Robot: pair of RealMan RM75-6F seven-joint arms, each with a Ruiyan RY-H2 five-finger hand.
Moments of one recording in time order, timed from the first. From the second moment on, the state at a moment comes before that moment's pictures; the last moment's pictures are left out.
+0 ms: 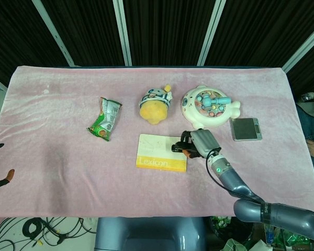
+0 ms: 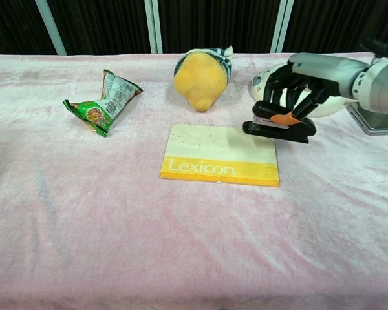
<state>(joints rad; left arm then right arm) -0.09 -1.08 -0.13 -1.75 1.22 1.41 0.04 0.82 -1.43 0.23 -1.57 -0.89 0.81 -0.22</state>
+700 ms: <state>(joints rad) -0.10 -1.08 -0.13 -1.76 1.21 1.40 0.04 0.99 -1.68 0.26 -1.46 -0.69 0.90 -0.47</state>
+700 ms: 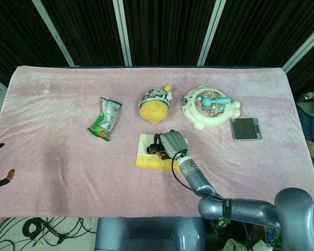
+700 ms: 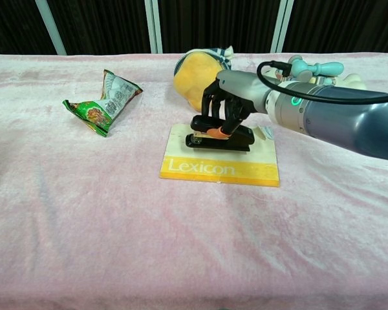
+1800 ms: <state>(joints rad) -0.10 -1.08 -0.13 -1.76 1.21 1.40 0.05 1.03 -1.72 0.26 -1.48 -0.52 0.98 -0.60</state>
